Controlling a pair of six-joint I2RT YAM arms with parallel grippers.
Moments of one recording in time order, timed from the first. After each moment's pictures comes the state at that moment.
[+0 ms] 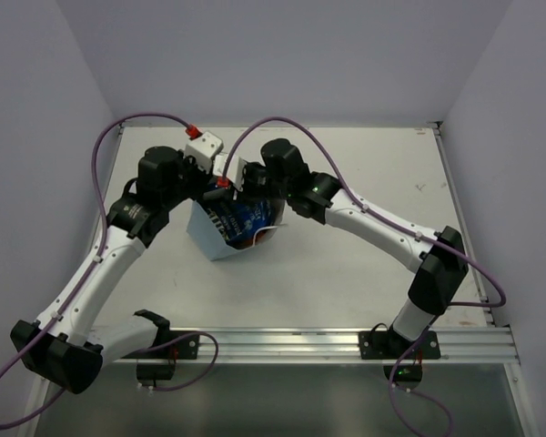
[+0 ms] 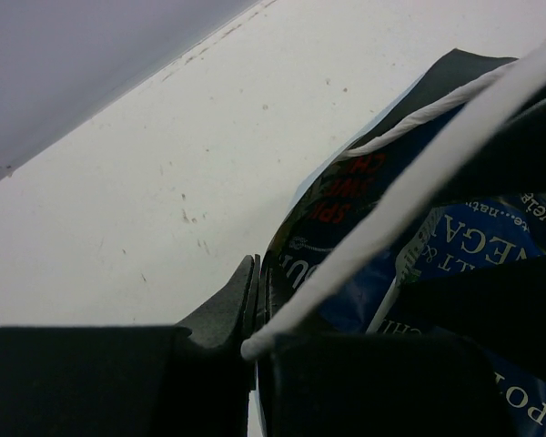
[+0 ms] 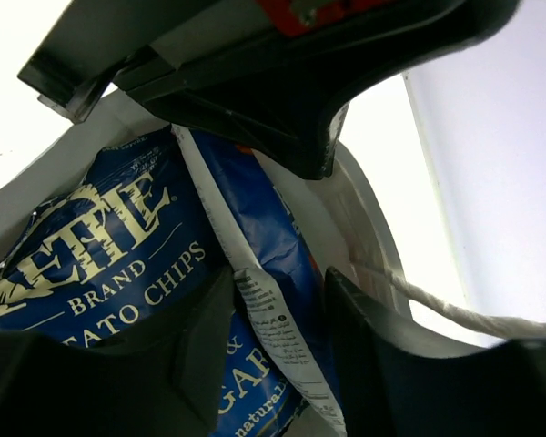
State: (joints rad) left arm -0.40 1.11 1.15 -0.44 0.08 0.23; right arm 0.88 1.69 1.56 -0.26 -0.28 -0.60
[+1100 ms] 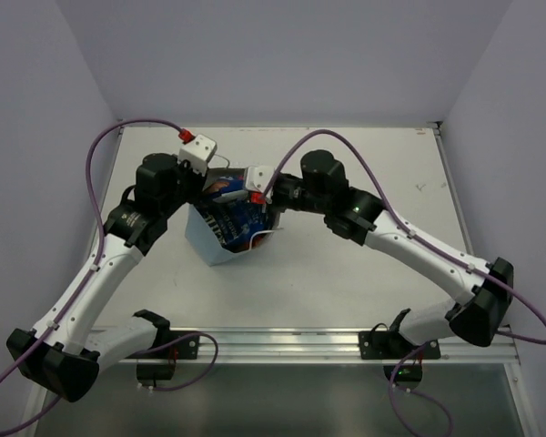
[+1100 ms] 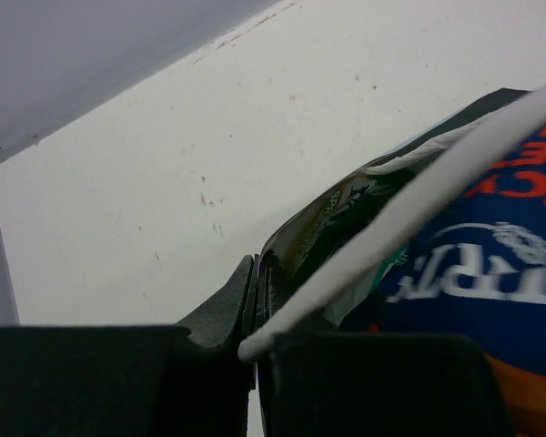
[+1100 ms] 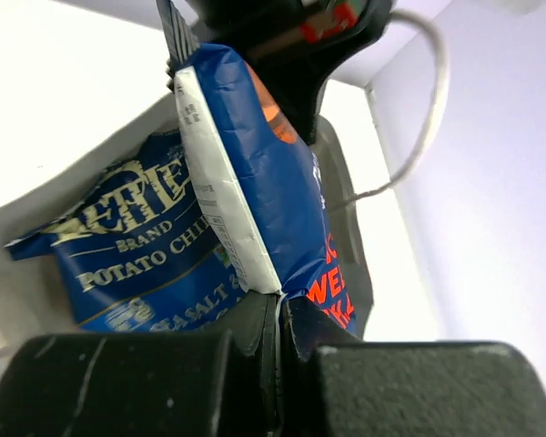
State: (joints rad) left arm -0.41 1.05 1.10 -0.43 -0.03 0.19; right arm 0.87 1.43 1.36 -0.19 -0.33 -0.62
